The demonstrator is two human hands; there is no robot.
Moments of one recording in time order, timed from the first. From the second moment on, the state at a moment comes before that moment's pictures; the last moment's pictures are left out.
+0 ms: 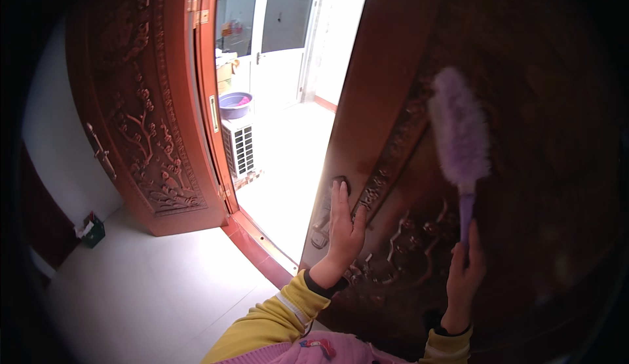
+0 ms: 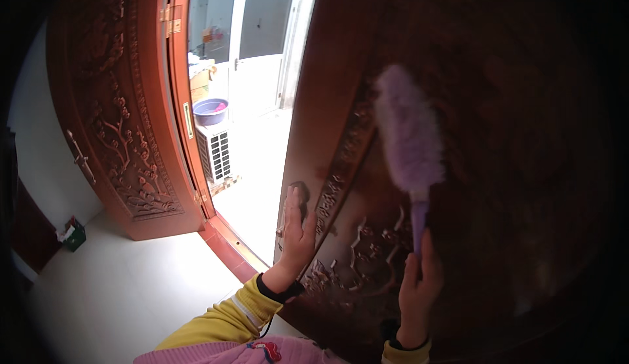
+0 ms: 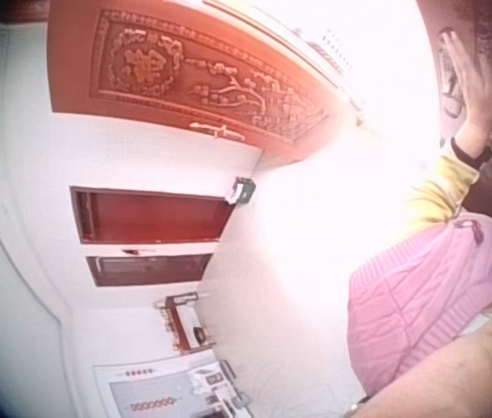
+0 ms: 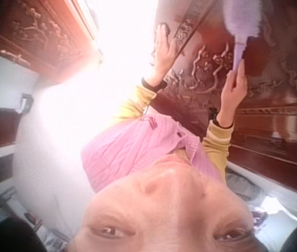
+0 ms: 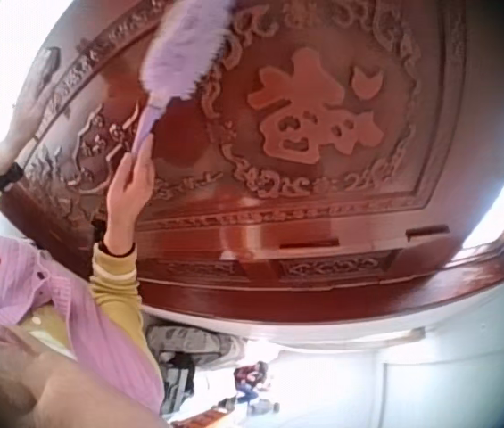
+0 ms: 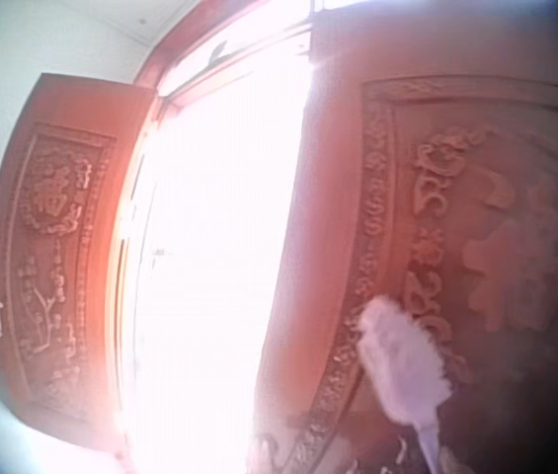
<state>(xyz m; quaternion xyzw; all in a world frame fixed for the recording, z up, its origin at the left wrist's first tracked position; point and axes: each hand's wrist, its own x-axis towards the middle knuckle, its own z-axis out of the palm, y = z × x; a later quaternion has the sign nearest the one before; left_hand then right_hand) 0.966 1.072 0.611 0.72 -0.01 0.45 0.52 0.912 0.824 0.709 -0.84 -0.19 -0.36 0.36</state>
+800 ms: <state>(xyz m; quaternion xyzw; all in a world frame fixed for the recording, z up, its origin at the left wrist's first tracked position) 0.988 1.095 0.549 0.70 0.05 0.33 0.63 0.877 0.814 0.632 -0.97 -0.21 0.02 0.15</state>
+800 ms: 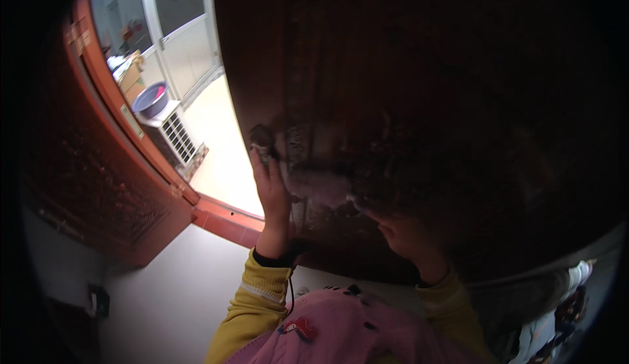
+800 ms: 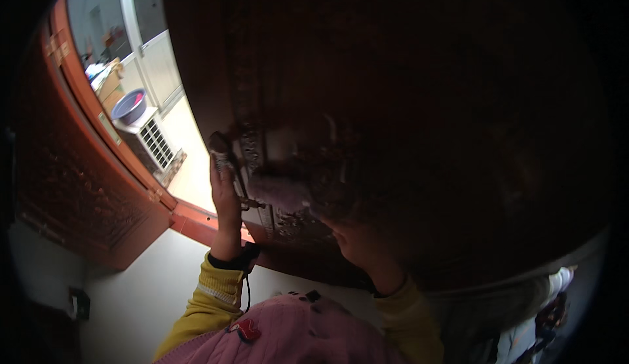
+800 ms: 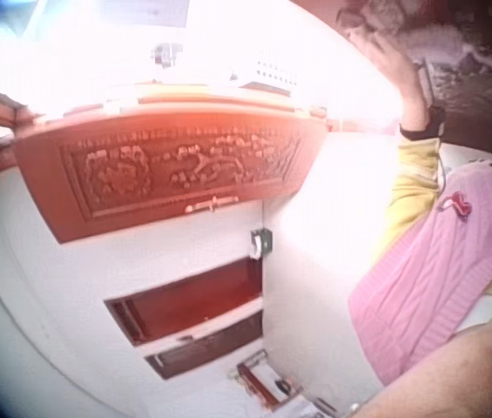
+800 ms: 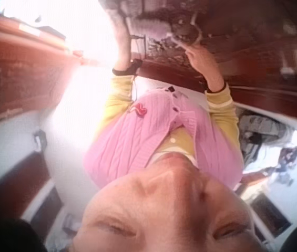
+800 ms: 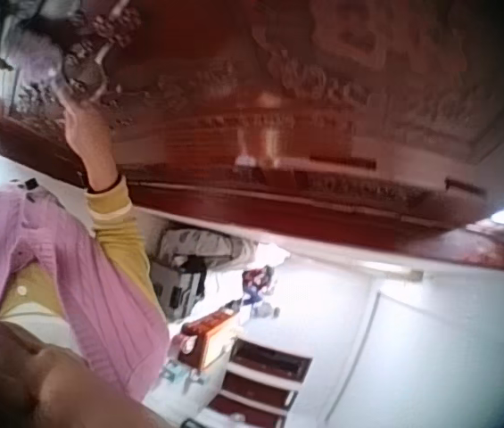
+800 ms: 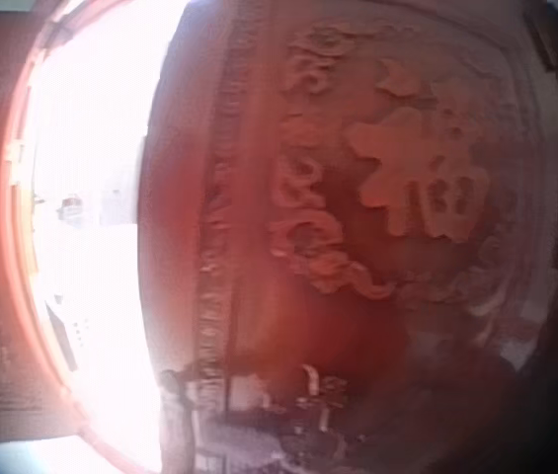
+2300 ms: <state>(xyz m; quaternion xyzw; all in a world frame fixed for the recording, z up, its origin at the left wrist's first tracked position) 0.952 0.946 0.692 0.75 -0.23 0.37 0.49 0.843 0.696 0.654 -0.62 0.04 -0.46 0.63</state>
